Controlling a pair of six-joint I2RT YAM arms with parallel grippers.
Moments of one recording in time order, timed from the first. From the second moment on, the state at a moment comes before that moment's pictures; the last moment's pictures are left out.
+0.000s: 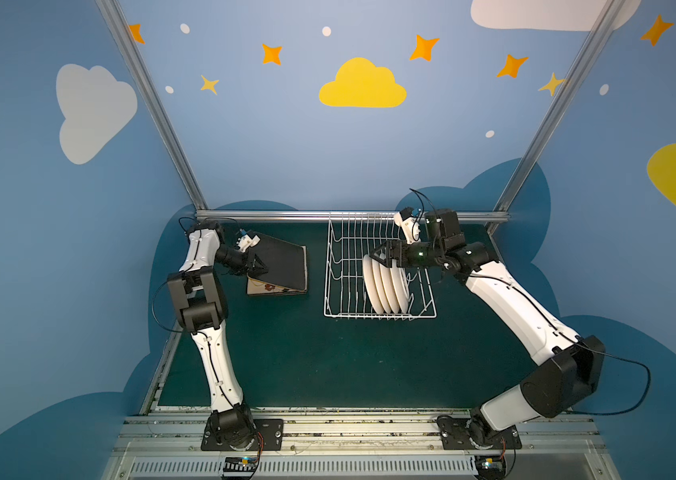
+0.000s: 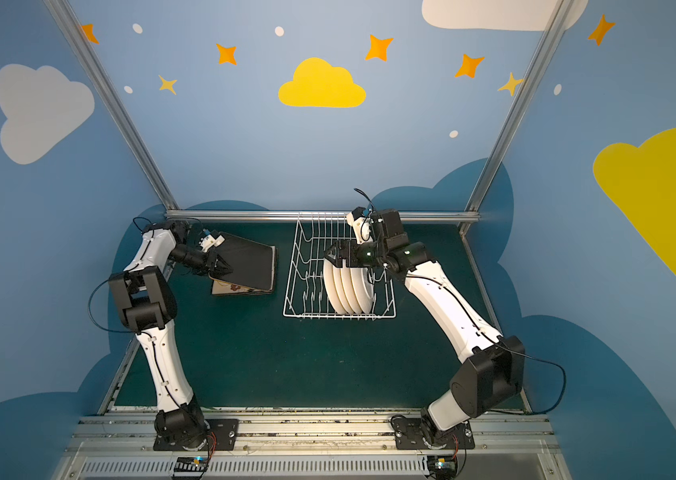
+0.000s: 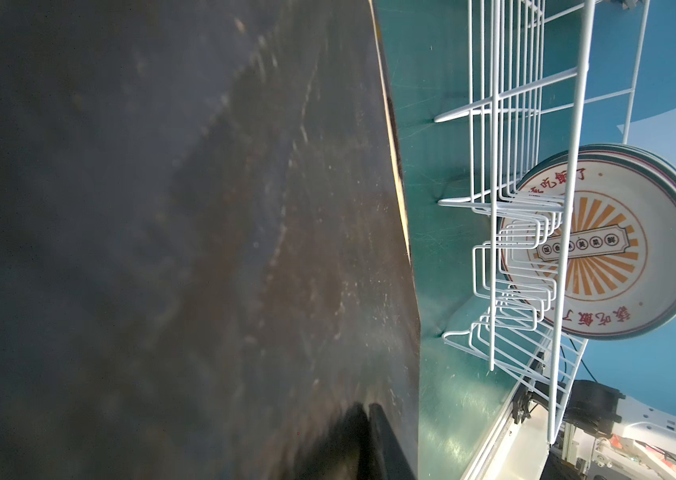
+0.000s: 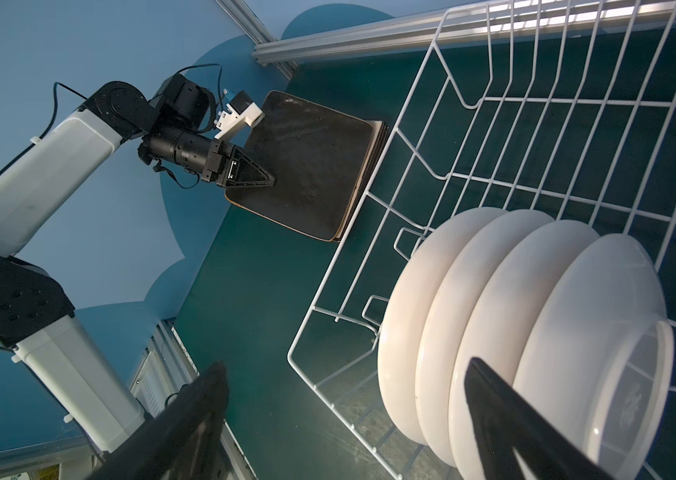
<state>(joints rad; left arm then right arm) 0.28 2.34 2.09 -1.37 0.74 0.40 0.49 1.54 1.51 -0.60 -0.47 0.36</state>
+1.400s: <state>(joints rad) 0.34 2.20 1.92 -1.12 0.47 0.21 0.52 1.57 1.52 -0.62 -0.44 0.36</state>
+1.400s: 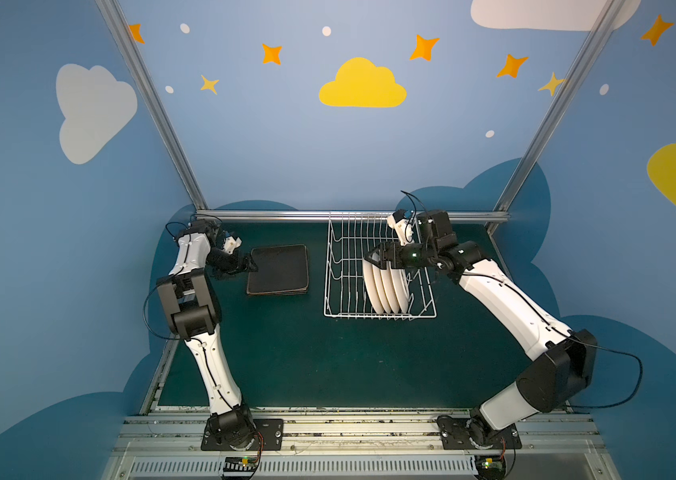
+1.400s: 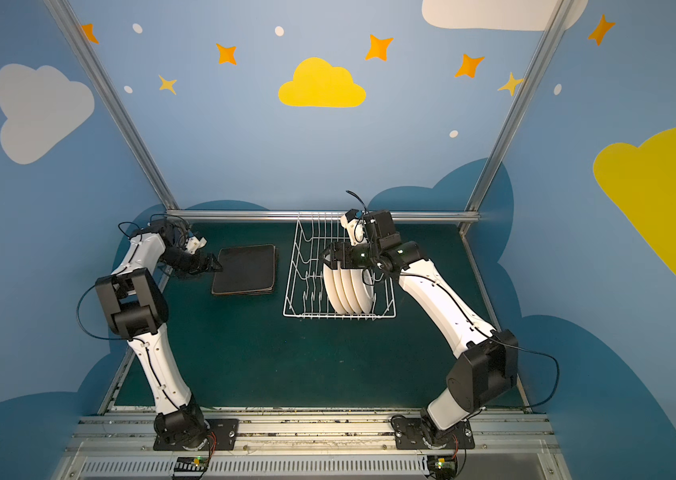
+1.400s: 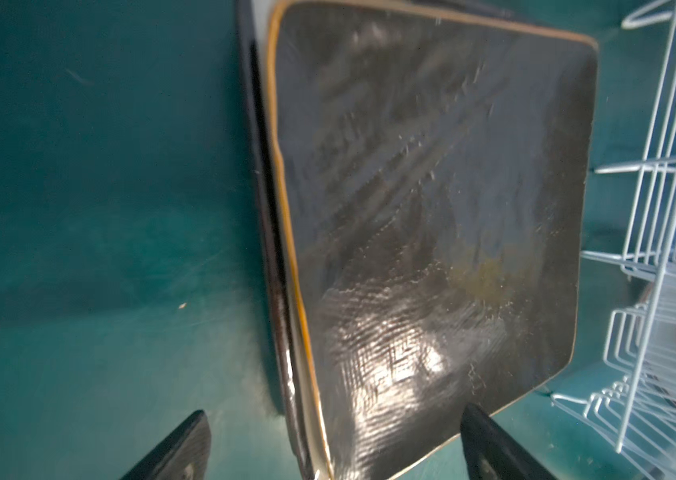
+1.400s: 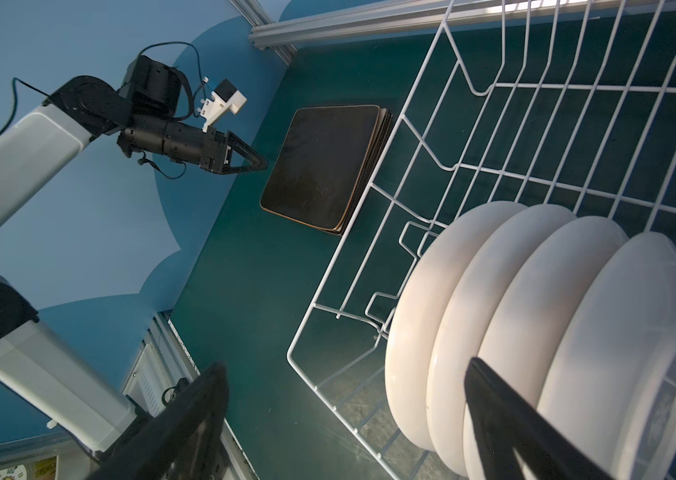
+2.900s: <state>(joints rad) -0.20 1.28 1.39 -0.69 0.48 -0.13 0.53 1.16 1.07 -0.53 -0.16 0.21</state>
